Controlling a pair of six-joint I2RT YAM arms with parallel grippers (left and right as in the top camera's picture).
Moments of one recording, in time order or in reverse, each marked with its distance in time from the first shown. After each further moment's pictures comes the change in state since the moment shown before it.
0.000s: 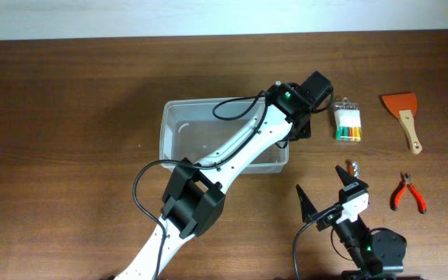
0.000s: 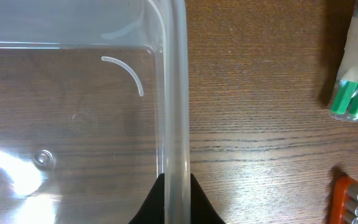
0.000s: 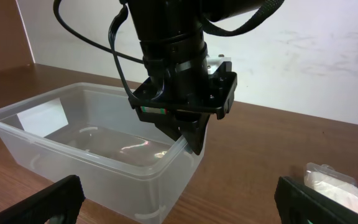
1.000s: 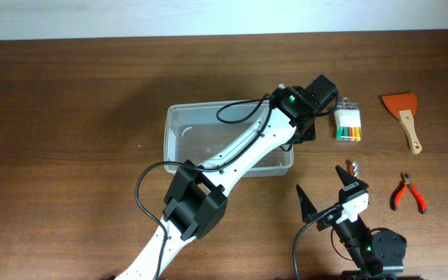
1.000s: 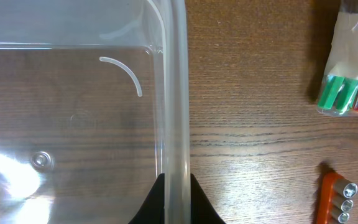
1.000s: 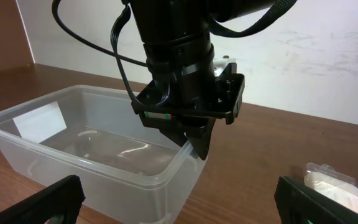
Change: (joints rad) left arm -0.021 0.000 0.000 0.010 0.001 -0.035; right arm 0.000 0.000 0.000 0.000 0.000 0.000
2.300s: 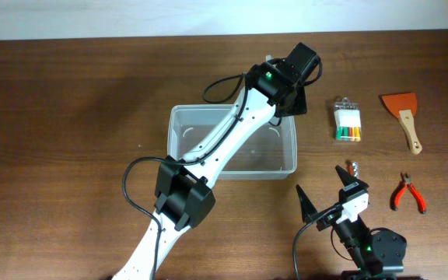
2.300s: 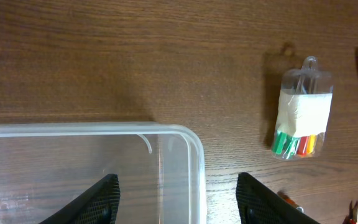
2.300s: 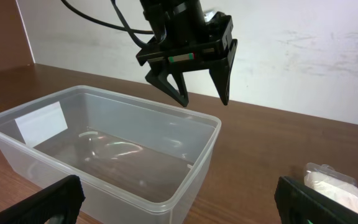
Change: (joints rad) left arm 0.103 0.011 0.166 -0.009 0.044 0.069; right arm 0.000 0.000 0.000 0.000 0.000 0.000
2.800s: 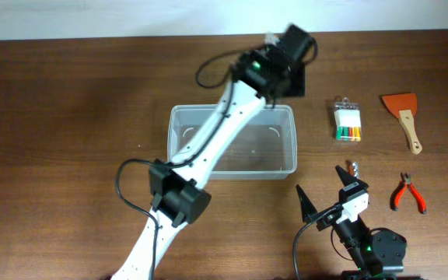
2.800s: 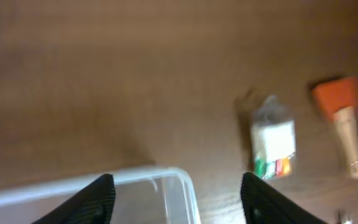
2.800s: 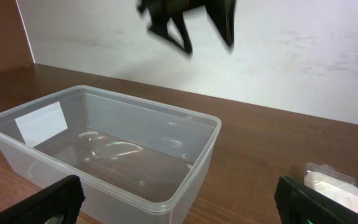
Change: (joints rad) left arm 0.056 0.000 0.210 -0.012 -0.030 0.183; right arm 0.000 0.000 0.000 0.000 0.000 0.000
